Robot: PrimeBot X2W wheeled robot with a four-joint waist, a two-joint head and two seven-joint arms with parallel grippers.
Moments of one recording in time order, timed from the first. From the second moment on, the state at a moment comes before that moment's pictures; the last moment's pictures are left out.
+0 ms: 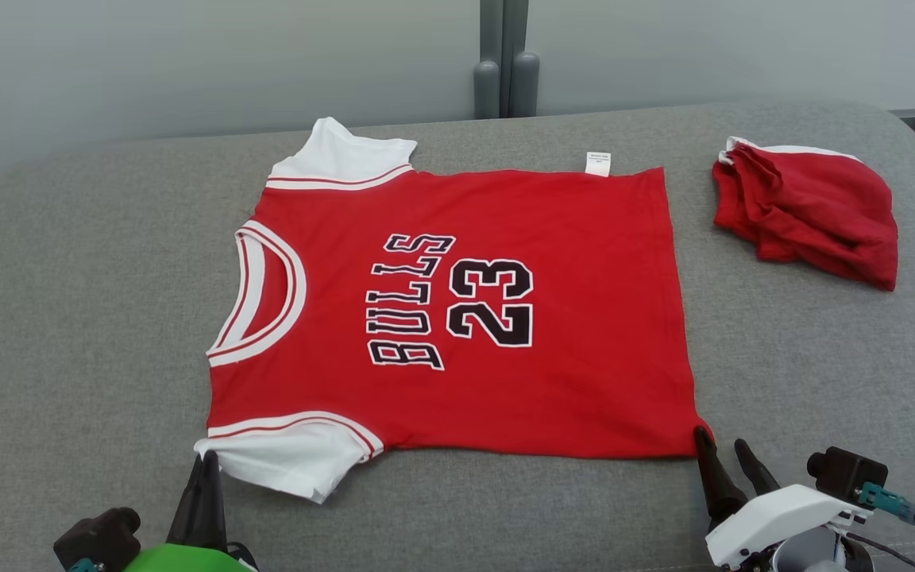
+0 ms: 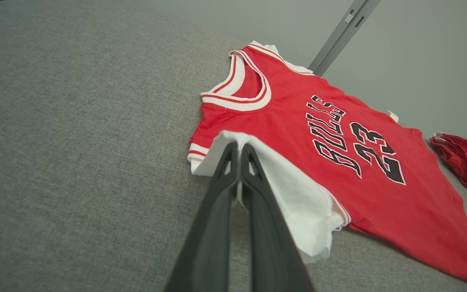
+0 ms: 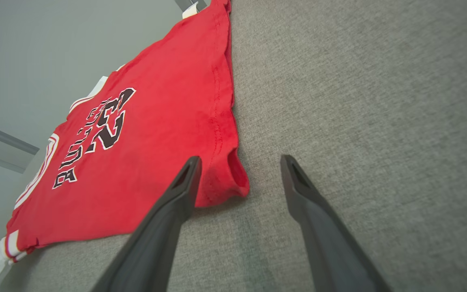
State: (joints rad) left arm 0.10 0.05 -0.13 0.24 -0.62 0.02 -0.23; right arm 0.00 -0.04 0.15 0.53 0.60 0.11 -0.20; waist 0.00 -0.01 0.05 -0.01
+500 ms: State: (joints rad) left arm 0.10 0.05 -0.13 0.21 -0.61 0.02 -0.24; right arm -0.06 -0.04 0.18 0.64 0.69 0.12 -0.17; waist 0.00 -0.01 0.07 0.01
